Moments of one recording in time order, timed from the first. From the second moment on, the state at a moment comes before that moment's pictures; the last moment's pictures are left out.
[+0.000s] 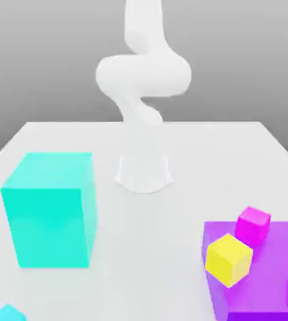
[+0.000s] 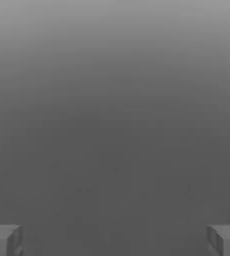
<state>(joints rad) -0.01 -0.71 -0.02 -2.29 0.00 2.32 0.81</state>
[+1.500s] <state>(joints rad) -0.24 0.55 -0.17 -2.11 0.18 2.64 0.78</state>
